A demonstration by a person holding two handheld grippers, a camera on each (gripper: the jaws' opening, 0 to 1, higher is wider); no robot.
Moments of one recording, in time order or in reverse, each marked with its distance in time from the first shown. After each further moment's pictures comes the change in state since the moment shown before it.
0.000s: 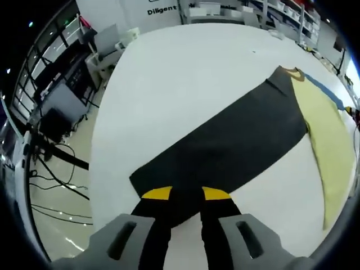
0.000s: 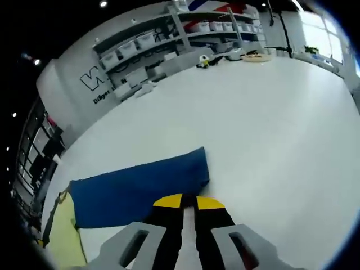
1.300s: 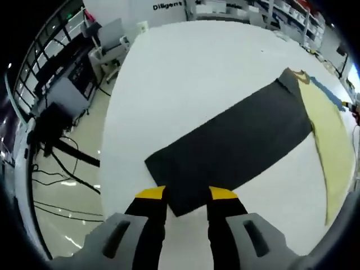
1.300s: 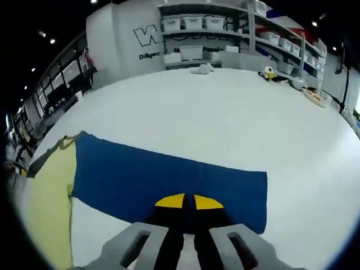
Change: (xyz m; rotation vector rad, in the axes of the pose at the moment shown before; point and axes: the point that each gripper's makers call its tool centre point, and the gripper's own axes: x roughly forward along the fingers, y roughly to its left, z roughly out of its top) left arm -0.014 0.014 0.007 0.030 -0.056 0.008; right arm 0.025 0.090 -0.013 -0.496 0.106 0.293
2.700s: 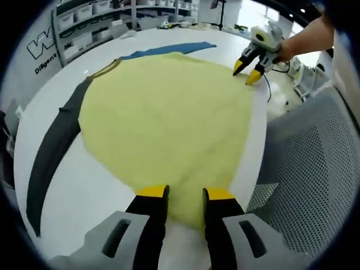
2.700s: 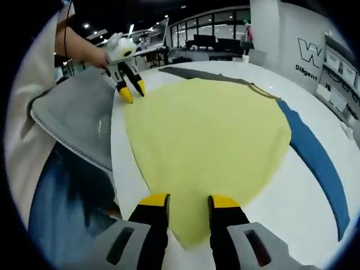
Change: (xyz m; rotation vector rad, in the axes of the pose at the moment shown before) left arm -0.087 -0.326 -0.101 0.557 -0.074 -0.621; right arm -0.136 0.233 -0.174 -0.708 0.132 0.719
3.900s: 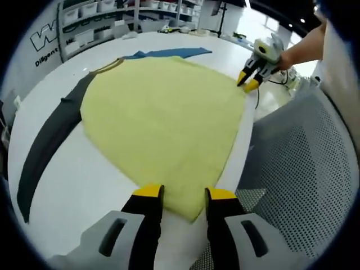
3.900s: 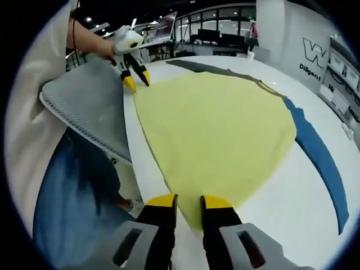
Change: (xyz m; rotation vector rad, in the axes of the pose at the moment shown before) left arm -0.019 0.008 0.011 -0.101 -0.138 -0.020; right arm -0.010 0.018 -0.011 -0.030 0.100 0.030
